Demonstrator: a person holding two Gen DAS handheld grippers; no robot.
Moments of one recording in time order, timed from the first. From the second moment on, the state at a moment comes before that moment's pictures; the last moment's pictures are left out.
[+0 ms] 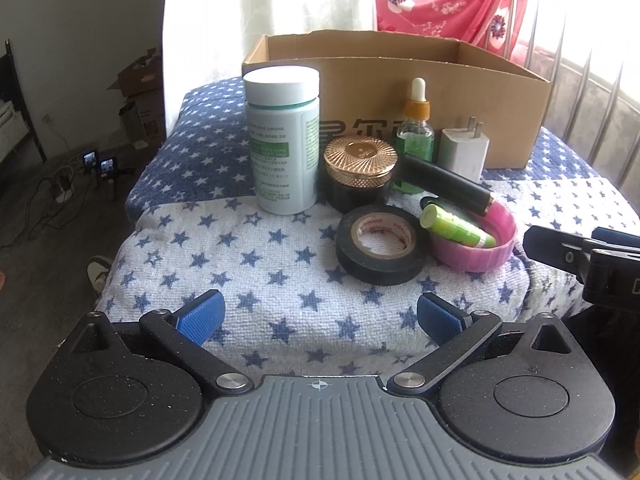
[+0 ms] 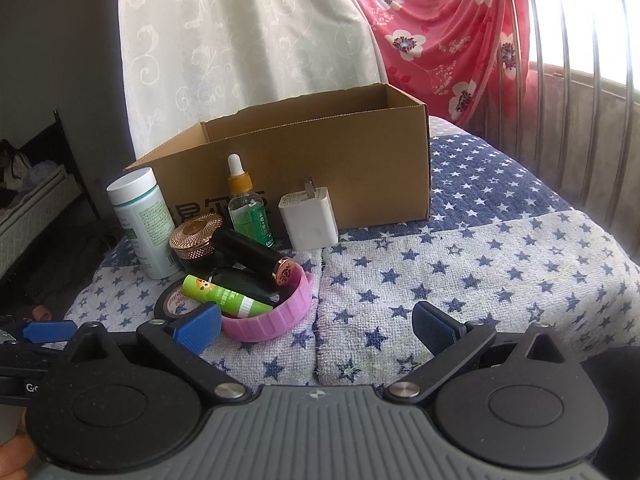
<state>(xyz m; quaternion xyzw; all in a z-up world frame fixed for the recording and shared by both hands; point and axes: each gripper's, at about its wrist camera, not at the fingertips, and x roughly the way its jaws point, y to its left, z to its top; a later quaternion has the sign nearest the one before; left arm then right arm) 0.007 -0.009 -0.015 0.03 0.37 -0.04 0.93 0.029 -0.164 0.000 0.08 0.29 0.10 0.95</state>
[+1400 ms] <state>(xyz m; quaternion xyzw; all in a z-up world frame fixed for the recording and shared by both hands) 0.024 -0.048 -0.023 0.01 0.32 -0.23 0.92 0.109 -0.144 0.007 -0.03 0.34 0.40 0.85</state>
